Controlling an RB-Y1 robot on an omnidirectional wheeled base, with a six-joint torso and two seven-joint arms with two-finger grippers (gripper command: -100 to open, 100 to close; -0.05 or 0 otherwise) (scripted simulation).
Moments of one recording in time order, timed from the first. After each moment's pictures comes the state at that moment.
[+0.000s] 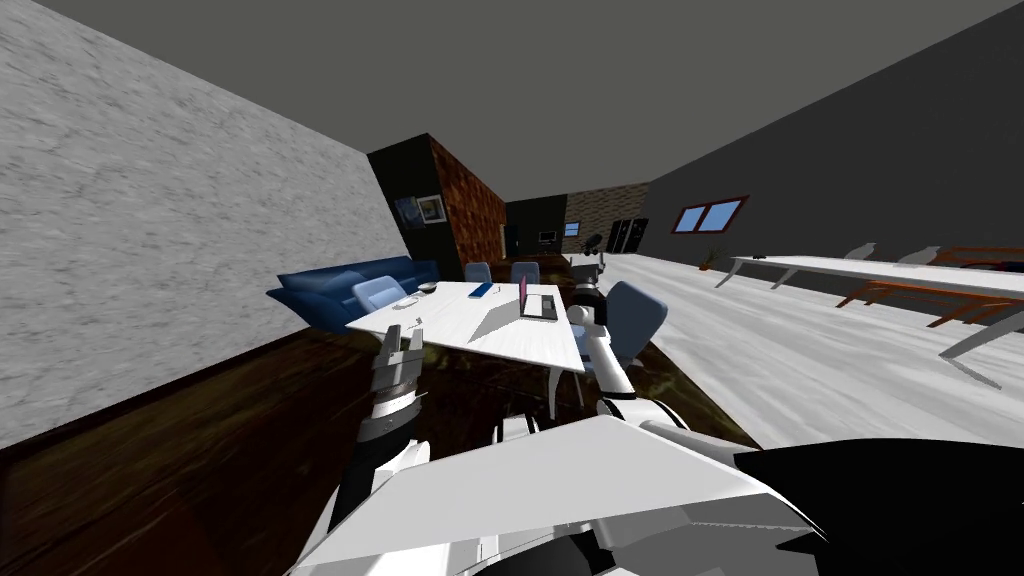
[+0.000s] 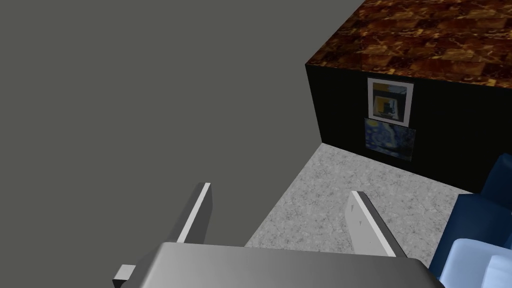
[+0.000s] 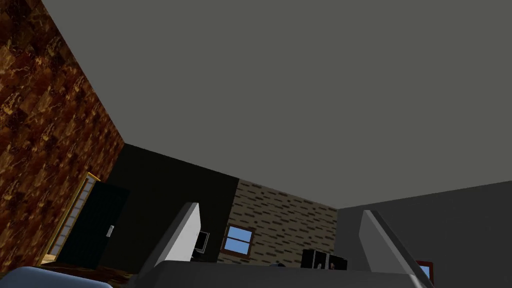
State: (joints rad) left arm 0.53 0.04 -0.07 -2.24 0.01 -0.55 -0.01; right arm -0.39 -0.17 -0.29 -1.63 -0.71 -0.43 -0.47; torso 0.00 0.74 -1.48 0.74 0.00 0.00
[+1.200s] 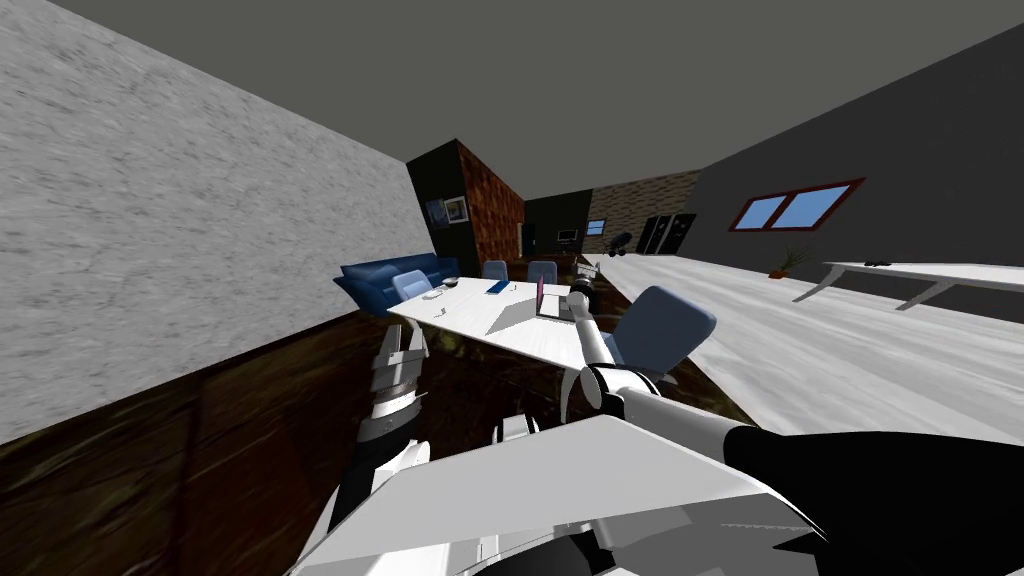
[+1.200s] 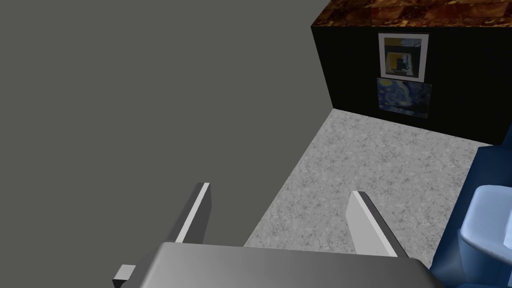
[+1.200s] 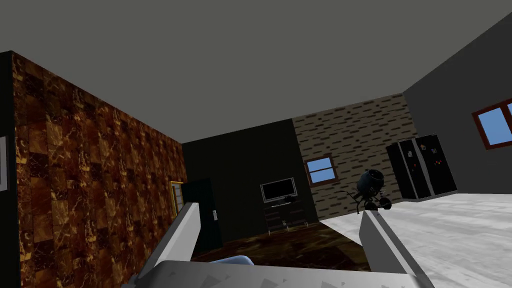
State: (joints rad) left arm 0.53 0.04 -0.07 -2.24 0.01 -0.55 -0.01; right arm -0.63 -0.16 -0.44 -1.34 -1.00 -0.40 -0.63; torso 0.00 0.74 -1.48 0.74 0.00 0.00
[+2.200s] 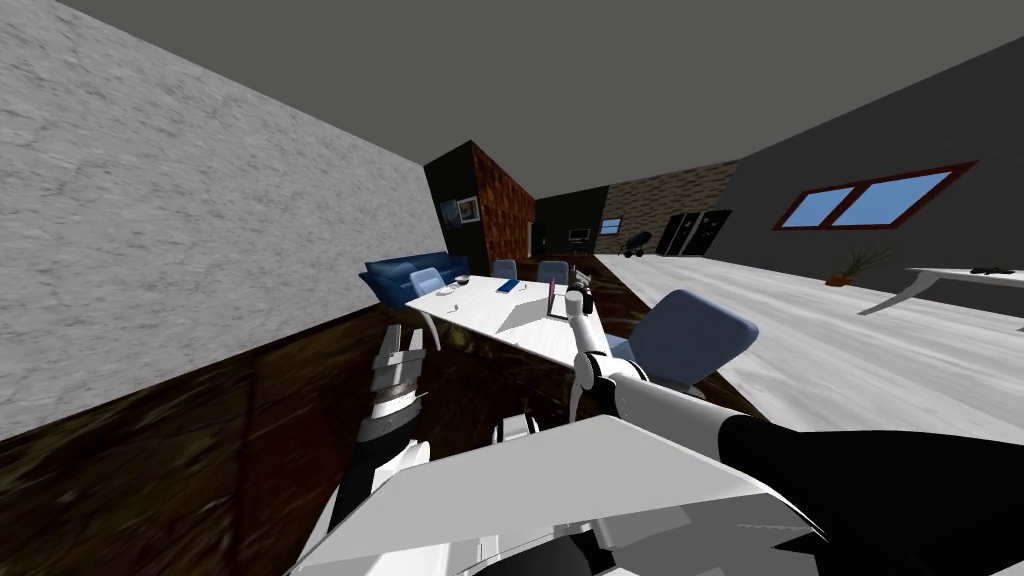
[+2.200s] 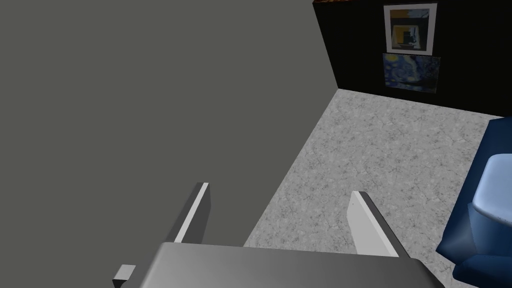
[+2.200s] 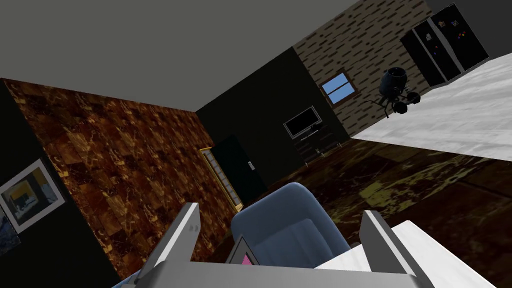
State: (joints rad) left arm 0.53 0.04 -0.07 -2.24 0.01 -0.55 -0.01; right arm -0.75 -0.15 -0.54 -1.10 -1.17 -0.39 -0.75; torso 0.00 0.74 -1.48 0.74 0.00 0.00
